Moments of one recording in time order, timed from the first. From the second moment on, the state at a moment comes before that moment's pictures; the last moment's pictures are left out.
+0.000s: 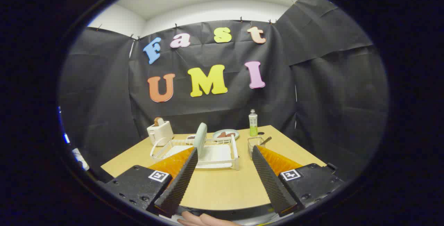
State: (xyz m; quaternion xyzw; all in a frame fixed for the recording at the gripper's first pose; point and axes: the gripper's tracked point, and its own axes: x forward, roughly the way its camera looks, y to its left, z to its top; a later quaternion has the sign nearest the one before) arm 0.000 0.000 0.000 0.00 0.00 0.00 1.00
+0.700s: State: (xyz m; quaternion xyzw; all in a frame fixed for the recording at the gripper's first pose) arm 0.002 0.010 -0.005 -0.03 0.00 0.02 1.00
